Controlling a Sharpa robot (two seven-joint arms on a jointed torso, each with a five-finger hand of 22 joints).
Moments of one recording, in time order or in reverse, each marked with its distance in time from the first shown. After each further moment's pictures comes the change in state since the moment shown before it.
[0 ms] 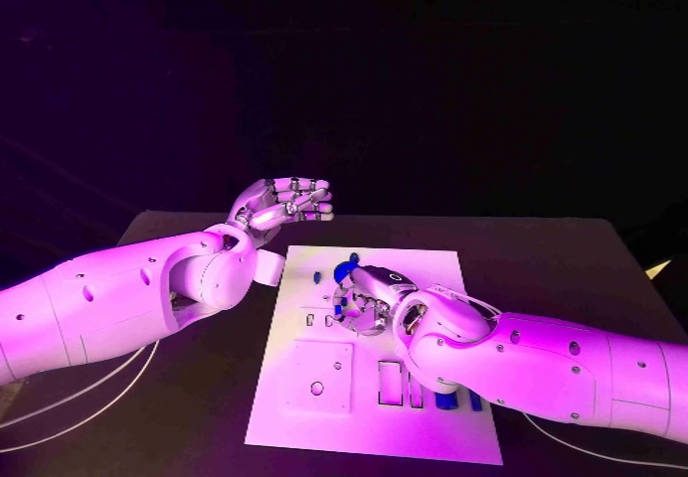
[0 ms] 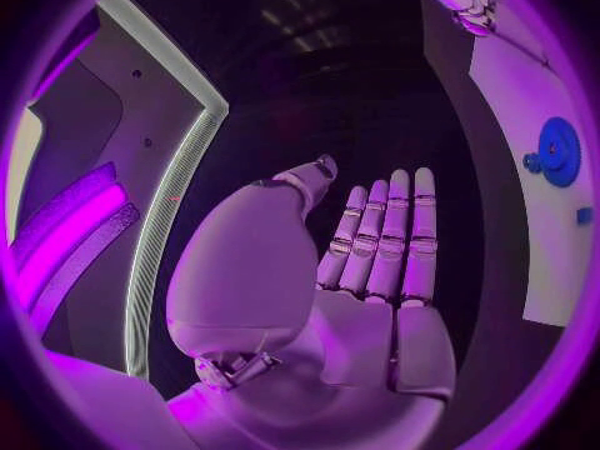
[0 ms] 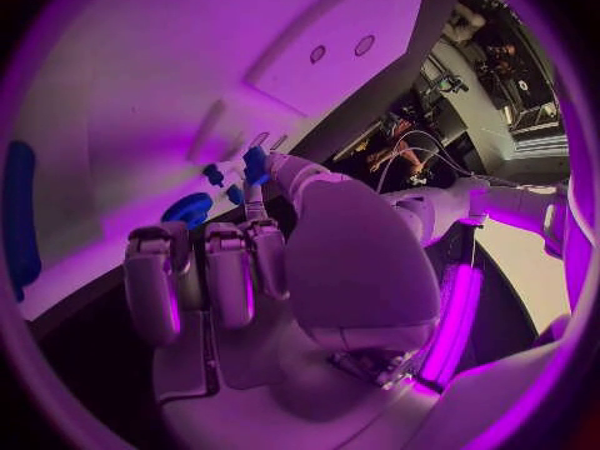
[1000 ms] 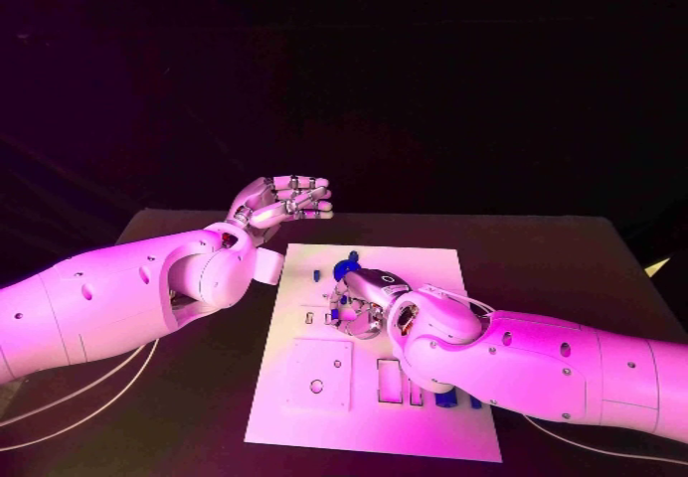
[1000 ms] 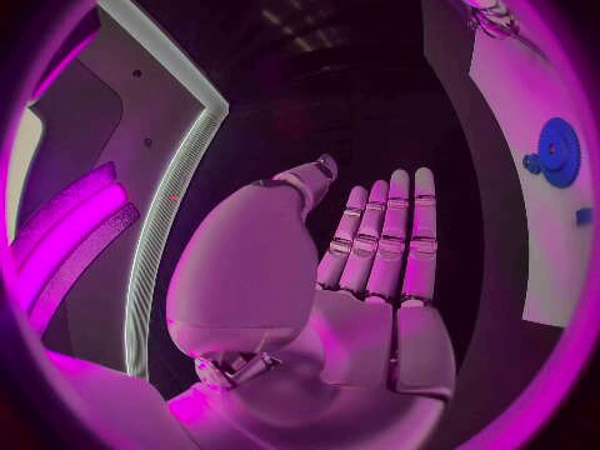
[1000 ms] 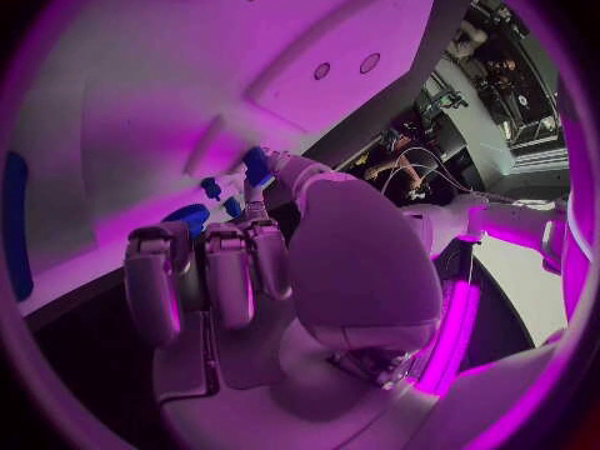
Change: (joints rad) left arm 0.000 0.001 0.000 0.001 0.000 0.000 -0.001; left_hand 0.000 0.000 0.003 -0.003 0.000 0.000 0.000 0.000 0.000 -0.003 0.004 -0.003 0.000 0.000 0.000 0.000 0.001 0.000 -0.003 -0.003 0.000 0.000; right arm -0.006 0.020 0.000 -0.012 -0.055 0.052 -0.022; right_hand -0.024 -0.024 0.003 -0.003 -0.004 -0.001 0.000 0.005 0.003 0.000 0.000 -0.004 0.000 0.000 0.000 0.000 0.000 0.000 0.000 0.000 0.000 0.001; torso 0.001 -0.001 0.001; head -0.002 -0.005
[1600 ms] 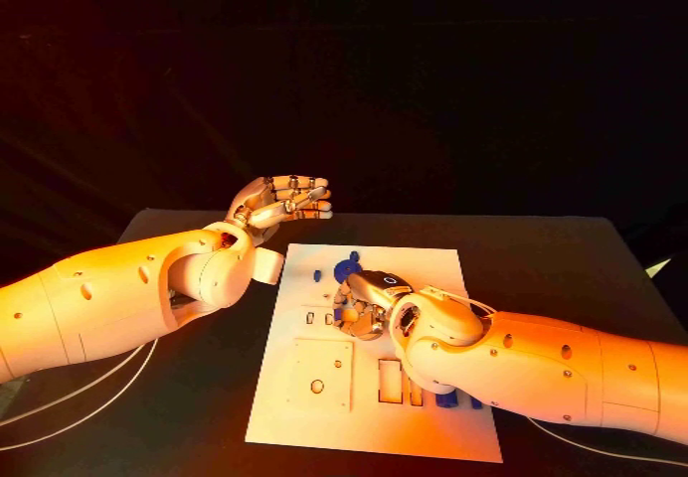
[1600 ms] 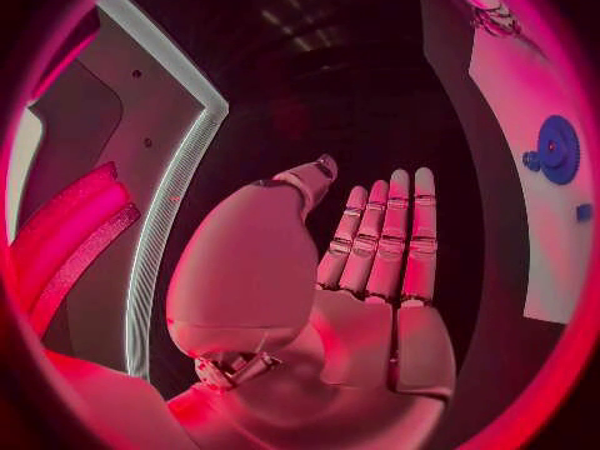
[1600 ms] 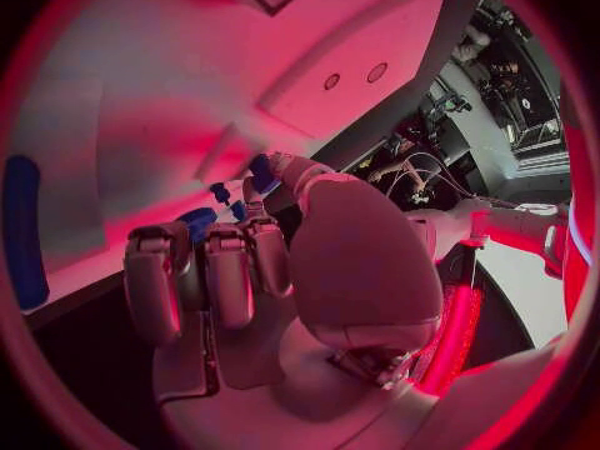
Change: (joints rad) left arm 0.000 -0.004 0.000 0.000 -0.001 0.000 0.000; left_hand 0.000 0.000 0.000 0.000 0.000 0.000 0.000 0.000 0.000 0.000 0.000 0.000 0.000 0.000 0.000 0.000 0.002 0.000 0.000 0.000 0.000 0.000; right arm -0.004 -0.002 -0.002 -0.006 -0.013 0.009 -0.013; right_hand -0.016 -0.016 -0.003 -0.003 -0.004 -0.031 0.018 -0.019 -0.009 -0.004 0.004 -0.022 0.000 0.004 0.004 -0.004 0.001 0.000 0.000 0.000 -0.008 0.000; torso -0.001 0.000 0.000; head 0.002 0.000
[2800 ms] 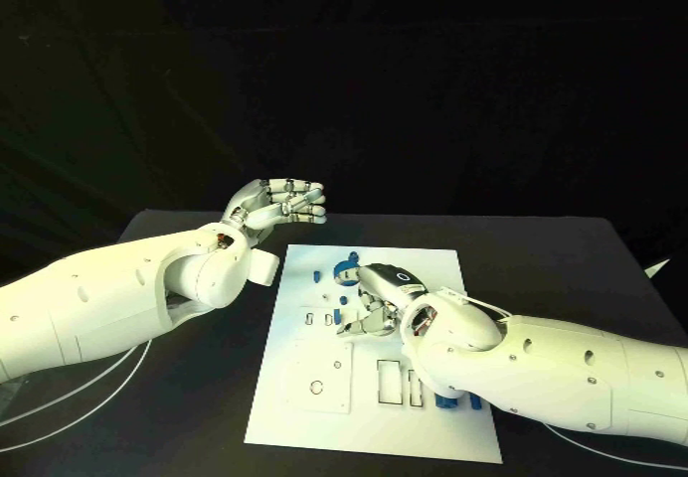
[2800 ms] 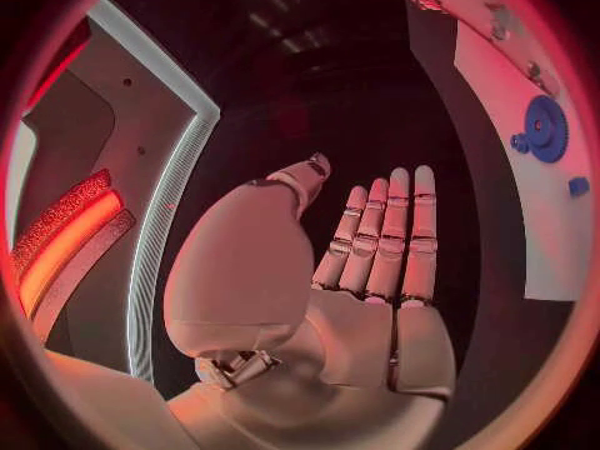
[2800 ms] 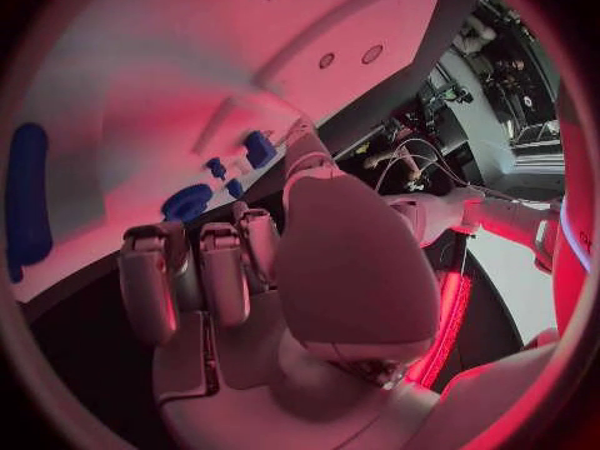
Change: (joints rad) left arm 0.000 -0.008 0.000 -0.013 -0.050 -0.026 -0.043; left_hand -0.045 -0.016 -0.039 0.022 0.000 0.010 0.002 0.007 0.006 0.029 -0.017 0.000 0.003 0.049 -0.023 0.013 0.027 0.000 0.037 -0.014 0.044 0.015; right arm 0.007 -0.073 -0.001 0.069 -0.005 -0.134 0.045; right_hand 0.143 -0.045 -0.463 0.115 -0.155 -0.284 0.042 -0.092 -0.116 -0.056 0.054 -0.071 0.000 -0.002 0.049 0.000 0.000 0.000 0.000 0.040 -0.008 0.000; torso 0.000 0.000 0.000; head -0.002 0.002
